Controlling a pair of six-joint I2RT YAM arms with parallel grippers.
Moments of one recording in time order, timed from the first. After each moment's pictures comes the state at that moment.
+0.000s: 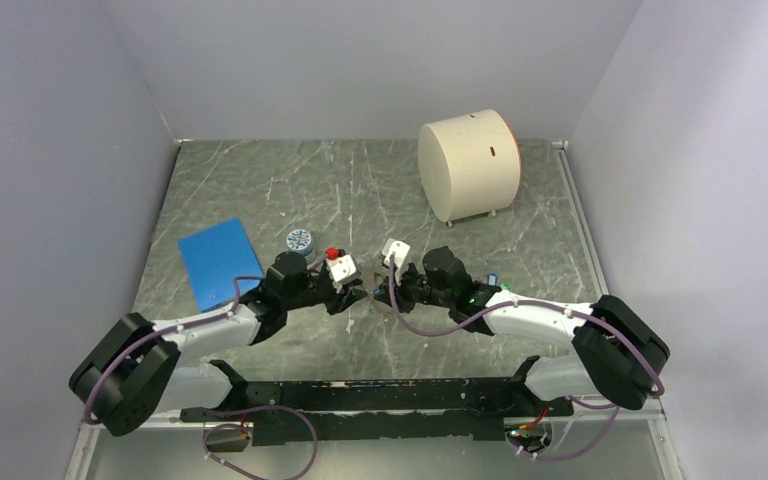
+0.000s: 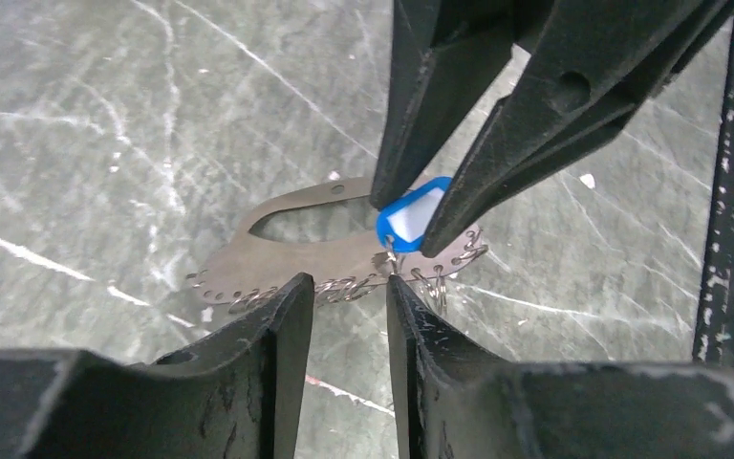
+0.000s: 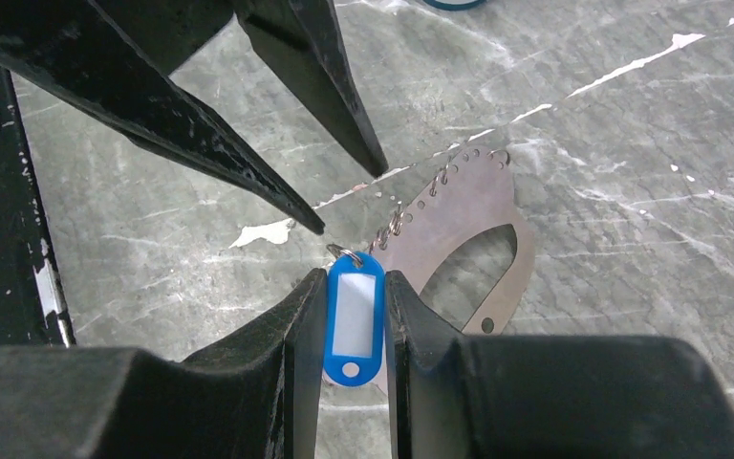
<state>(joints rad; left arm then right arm) -0.67 1.25 0.39 0.51 0.49 0.20 0.83 1.31 0.52 0.36 -0.31 -0.09</state>
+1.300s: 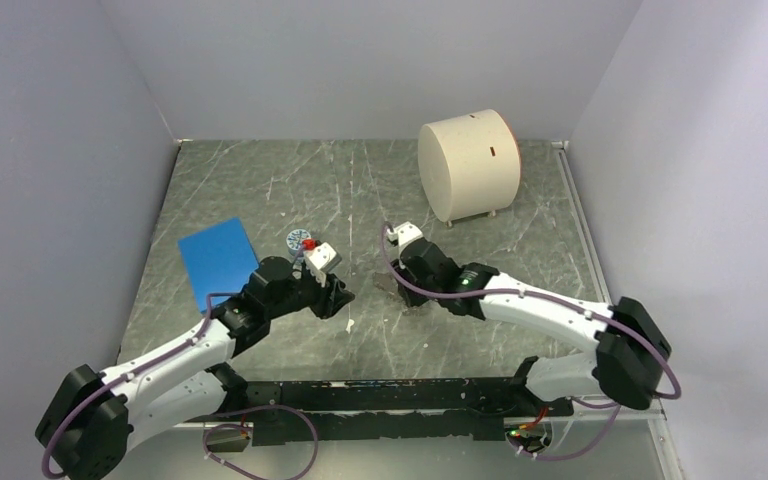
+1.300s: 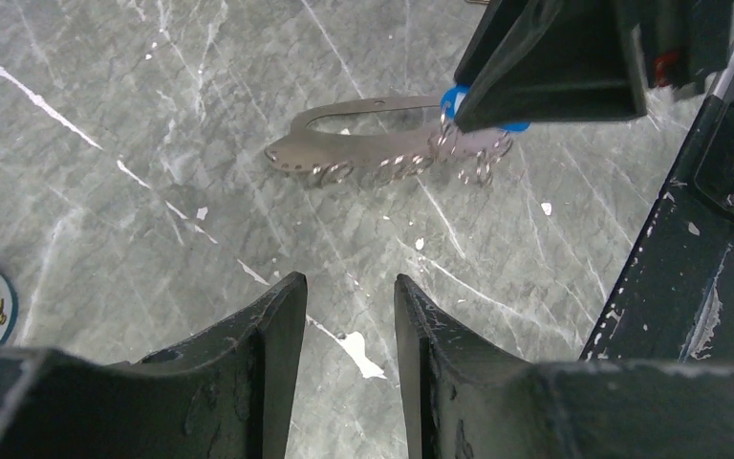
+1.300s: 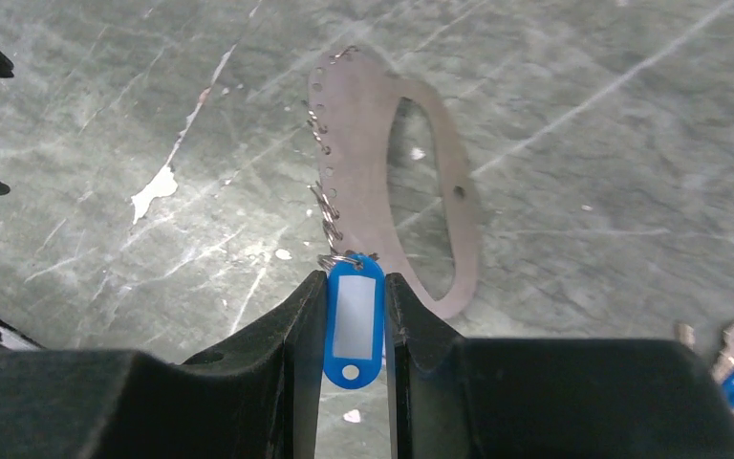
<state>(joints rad) -0.68 0.93 0.40 0.17 0.30 -0.10 0.92 1.26 0.81 -0.35 0.21 0.29</state>
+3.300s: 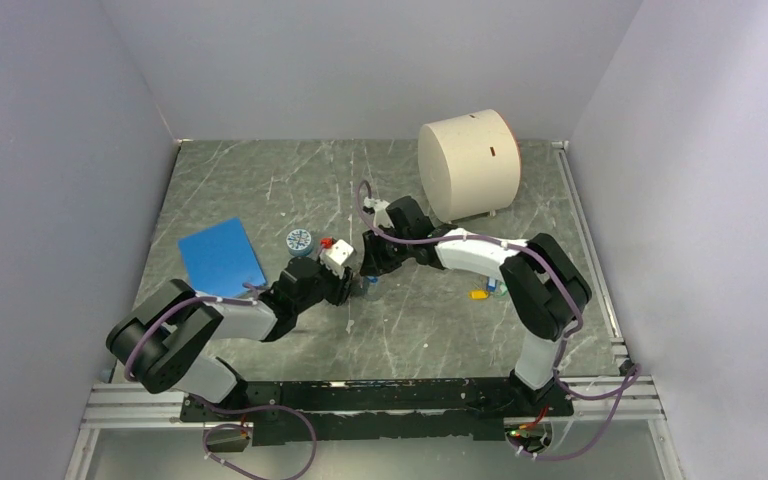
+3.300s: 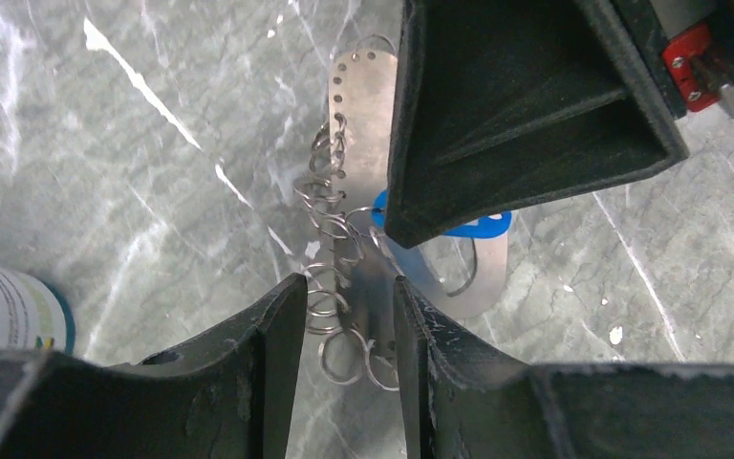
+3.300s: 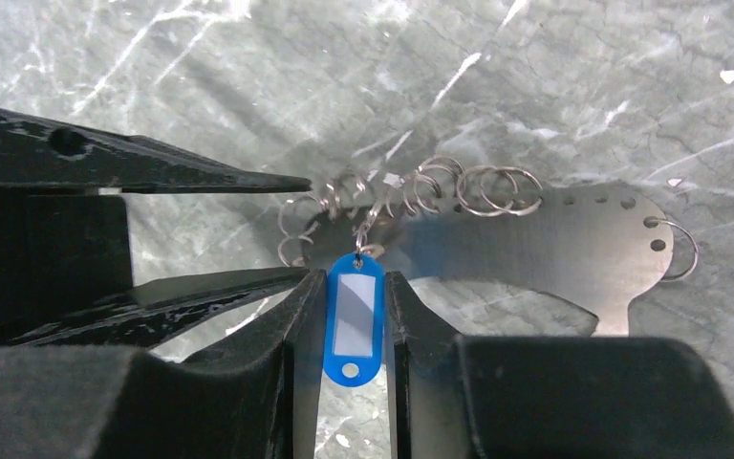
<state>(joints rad) -0.69 1.46 0.36 0.71 0.05 -0.04 0.69 1.81 1.08 -0.07 -0.40 0.27</state>
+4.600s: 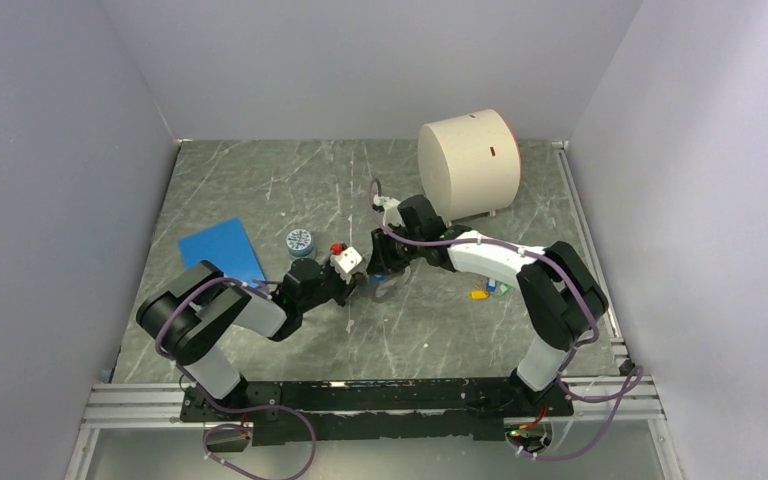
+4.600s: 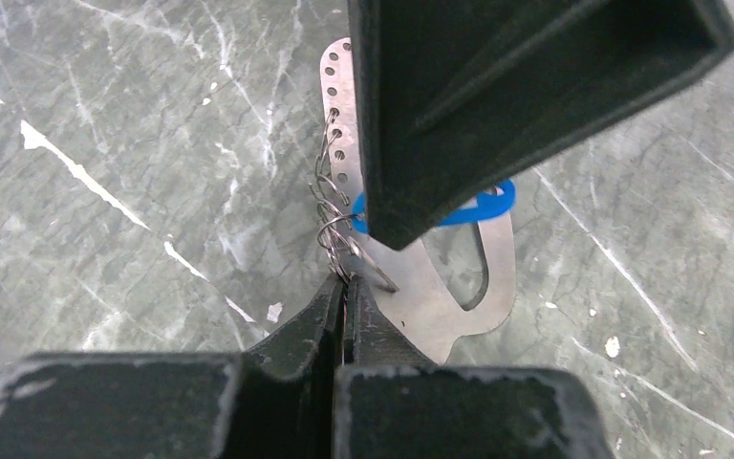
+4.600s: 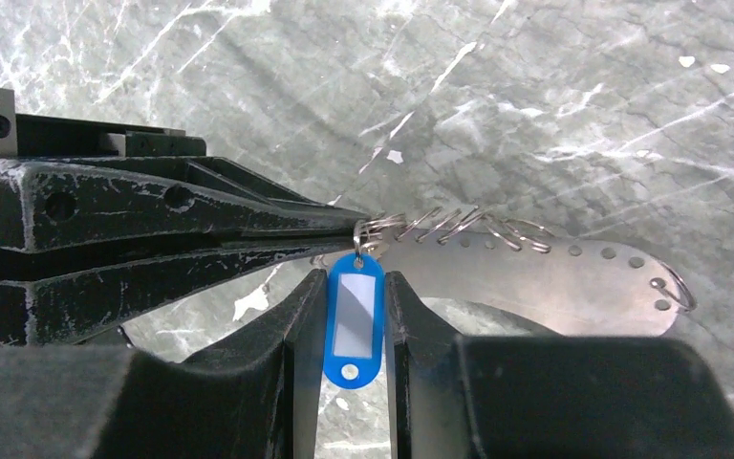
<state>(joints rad) -0.68 1.63 0.36 0.99 0.19 0.08 0.66 1.71 1.02 -0.08 -0.43 0.24</state>
